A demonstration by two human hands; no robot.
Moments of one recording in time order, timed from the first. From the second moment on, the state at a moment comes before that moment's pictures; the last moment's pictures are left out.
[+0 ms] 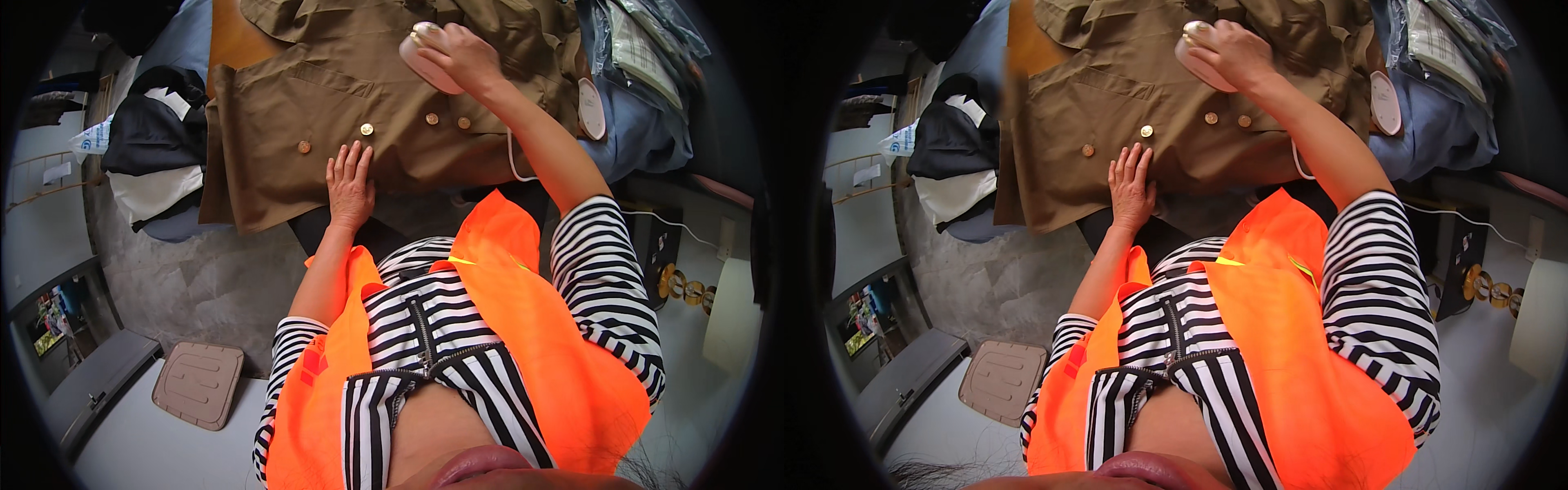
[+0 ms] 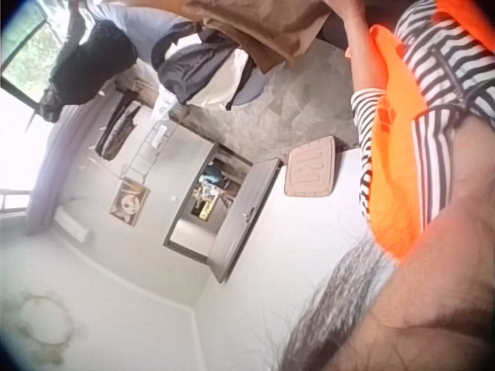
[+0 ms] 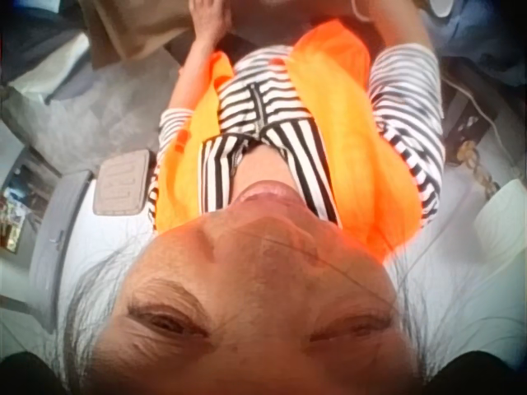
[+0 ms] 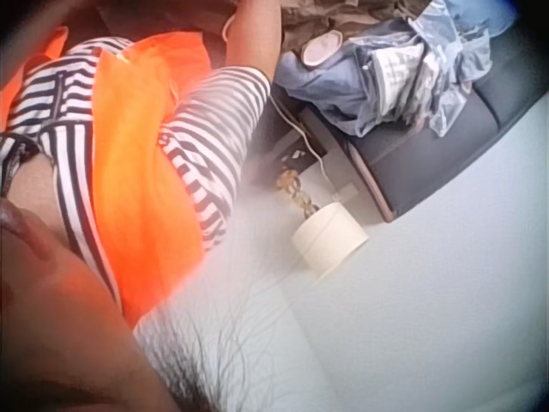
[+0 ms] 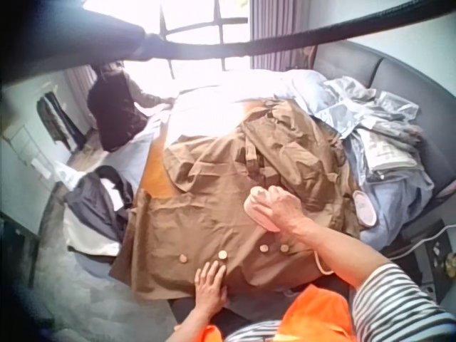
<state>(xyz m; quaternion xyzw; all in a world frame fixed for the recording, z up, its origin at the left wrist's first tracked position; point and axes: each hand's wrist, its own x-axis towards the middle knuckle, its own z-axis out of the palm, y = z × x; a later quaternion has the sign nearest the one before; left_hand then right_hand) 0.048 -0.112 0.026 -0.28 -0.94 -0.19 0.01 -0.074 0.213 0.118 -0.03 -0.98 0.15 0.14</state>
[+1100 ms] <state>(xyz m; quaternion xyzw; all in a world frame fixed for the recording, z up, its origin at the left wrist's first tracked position) 0.006 0.005 0.054 -0.35 -0.86 -0.37 0.08 -0.005 0.264 0.095 -0.10 -0.98 0.12 0.13</state>
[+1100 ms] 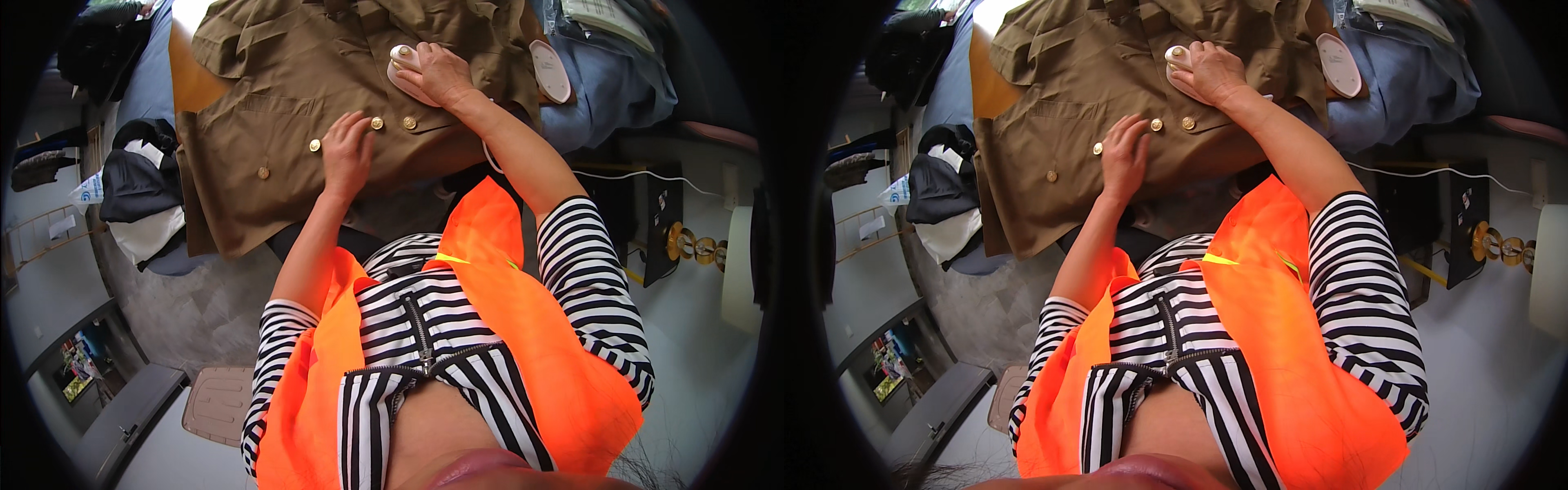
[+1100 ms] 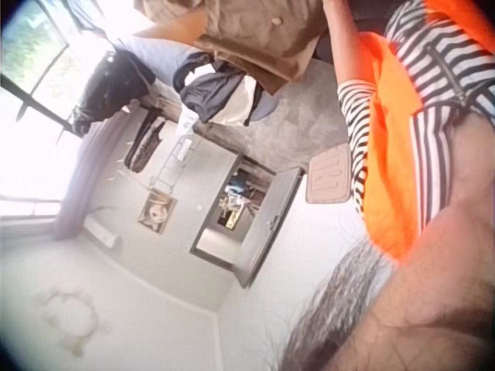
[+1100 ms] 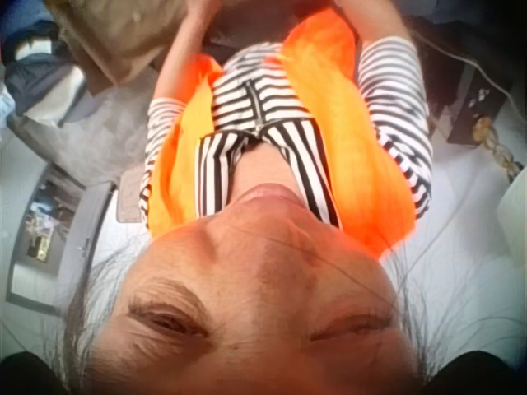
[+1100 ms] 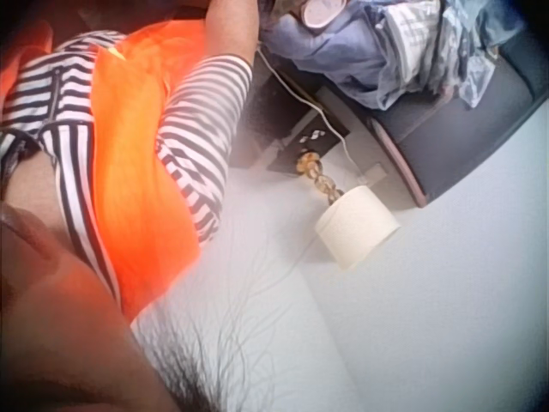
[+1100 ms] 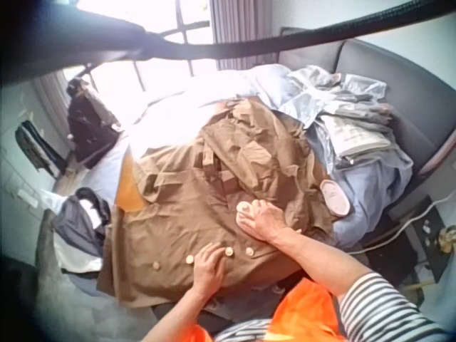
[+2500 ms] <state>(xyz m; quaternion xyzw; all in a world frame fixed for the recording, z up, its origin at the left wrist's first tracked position) -0.066 0.110 0.065 -0.51 -0.77 -0.39 0.06 0.108 0.302 0.114 -0.18 -0.96 0.14 0.17</state>
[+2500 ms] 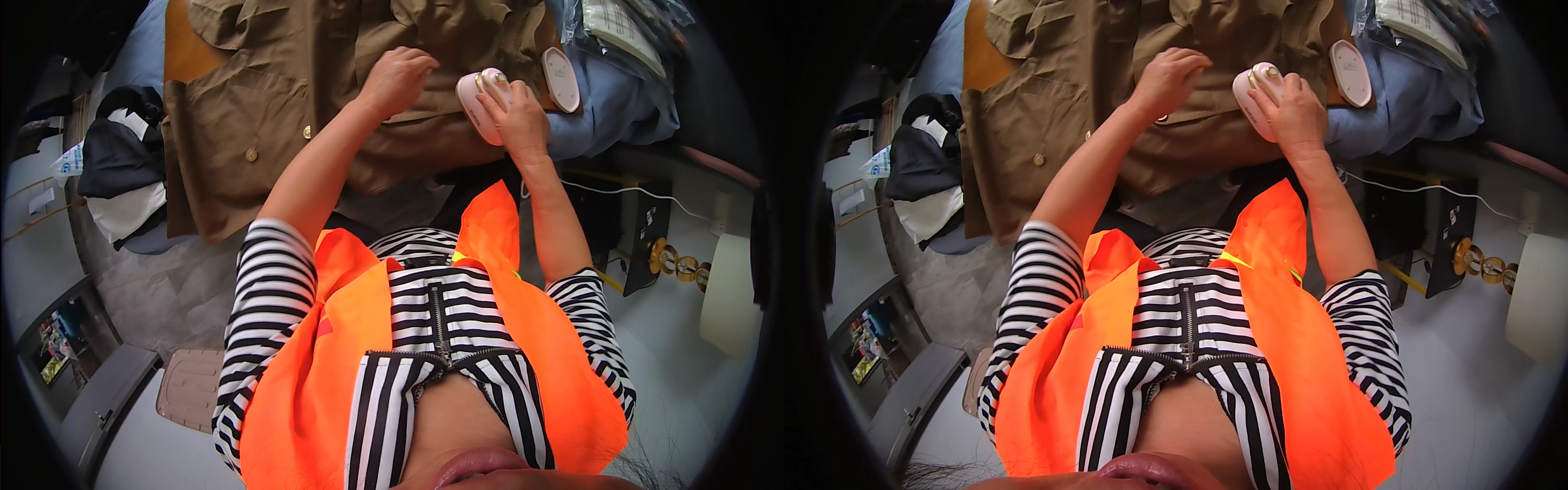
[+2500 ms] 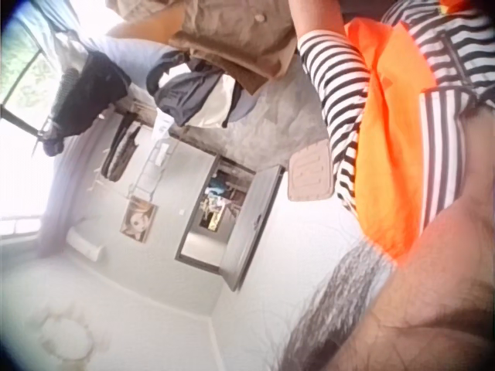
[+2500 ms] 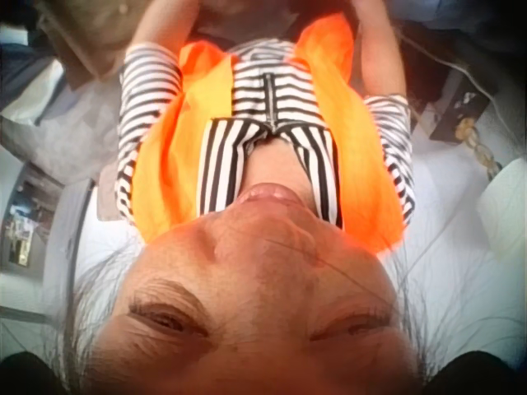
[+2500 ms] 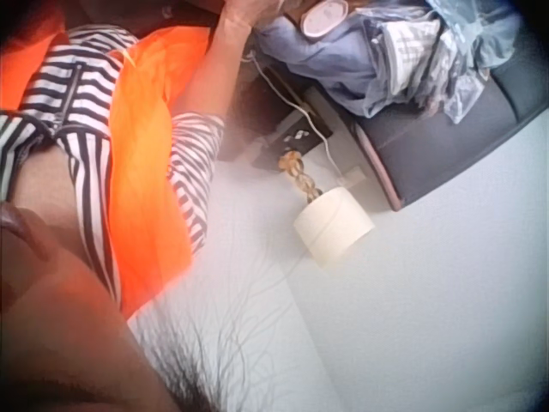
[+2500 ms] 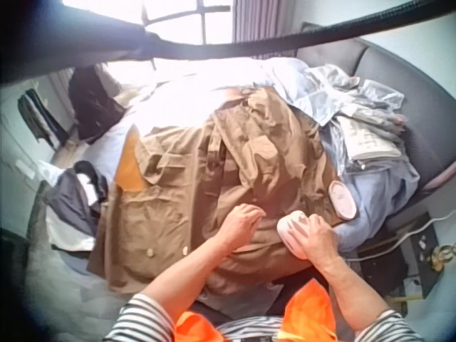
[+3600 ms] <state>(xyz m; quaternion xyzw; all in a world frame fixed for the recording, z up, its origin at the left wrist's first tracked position) -0.054 0.086 -0.003 -0.36 -0.91 -0.20 0.08 0.056 0.289 0.105 -0.27 -0.96 -0.02 0.03</state>
